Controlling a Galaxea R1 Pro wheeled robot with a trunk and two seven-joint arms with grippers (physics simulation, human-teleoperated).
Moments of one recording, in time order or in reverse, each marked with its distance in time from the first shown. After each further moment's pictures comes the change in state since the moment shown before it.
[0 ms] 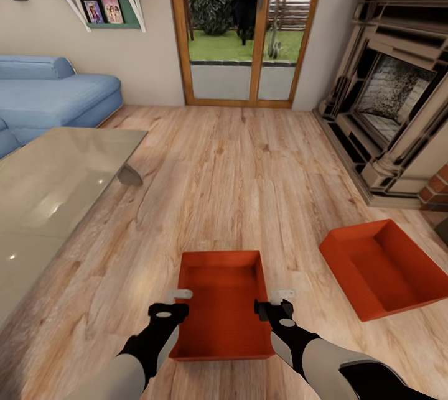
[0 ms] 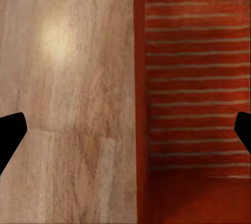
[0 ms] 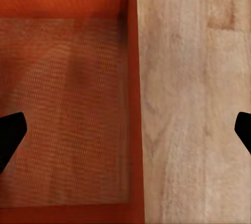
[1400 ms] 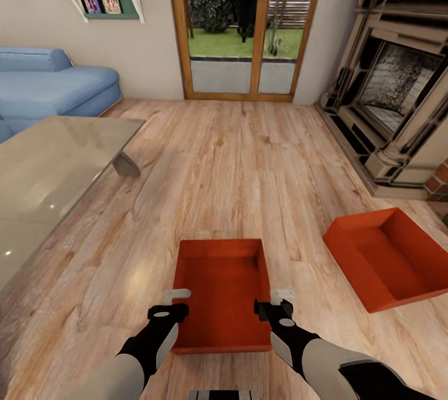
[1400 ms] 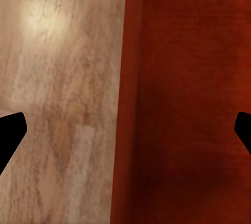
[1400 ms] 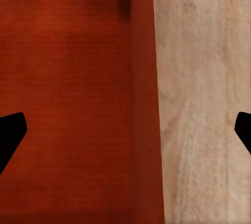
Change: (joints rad) left arm 0.000 0.004 0.004 -0.002 0.100 -0.001 0.000; right arm 0.000 0.002 0.000 0.000 0.000 0.000 -0.001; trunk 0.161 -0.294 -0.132
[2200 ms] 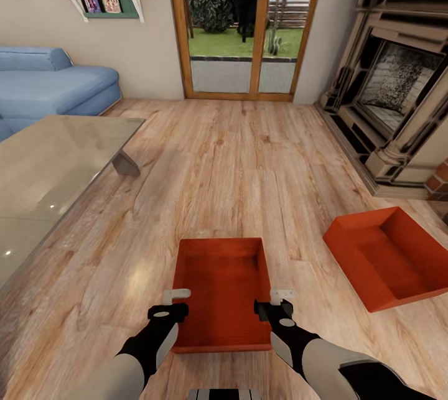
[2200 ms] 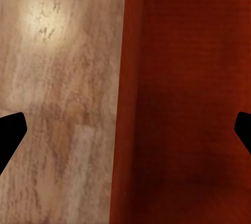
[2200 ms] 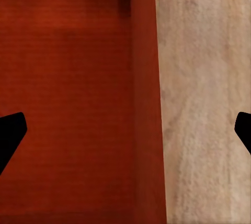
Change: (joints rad) left arm 0.000 0.000 0.001 -0.001 0.000 -0.002 0.001; right arm 0.000 0.000 0.001 0.000 0.000 0.000 0.001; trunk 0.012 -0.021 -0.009
